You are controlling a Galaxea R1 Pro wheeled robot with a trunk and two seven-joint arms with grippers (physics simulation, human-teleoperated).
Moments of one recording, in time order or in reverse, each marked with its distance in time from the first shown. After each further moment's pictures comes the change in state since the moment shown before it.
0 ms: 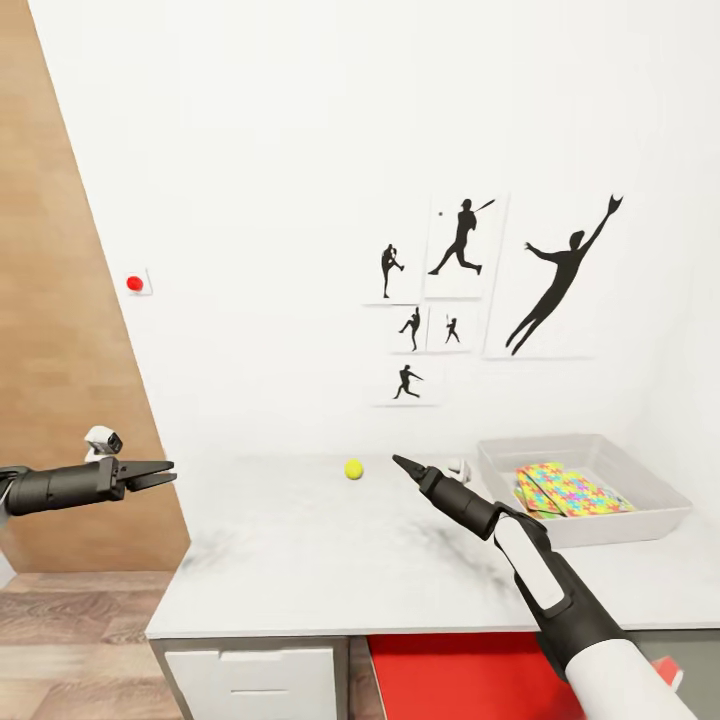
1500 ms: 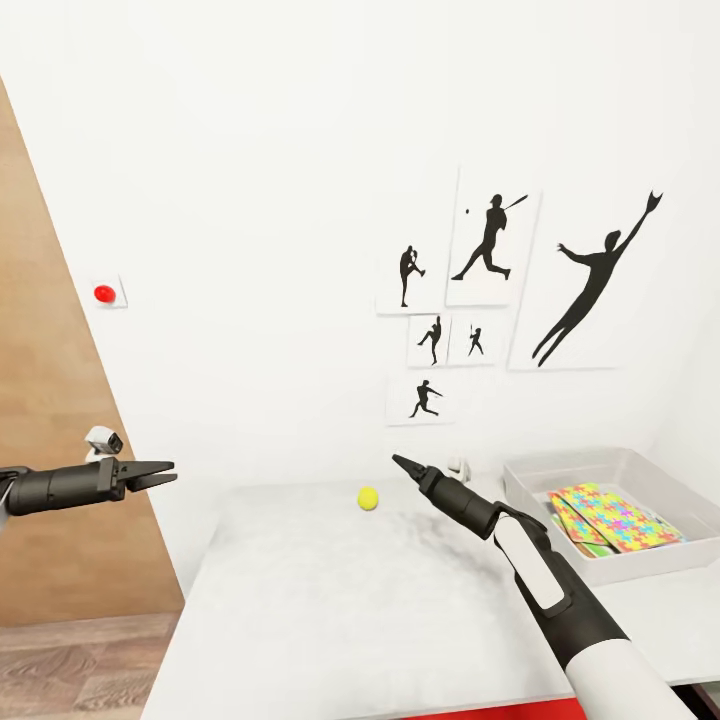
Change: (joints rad) left arm 0.000 -0.001 -0.001 0.000 0.000 0.000 0.000; right arm 0.000 0.000 0.000 -0.005 0.001 0.002 -0.002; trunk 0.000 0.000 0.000
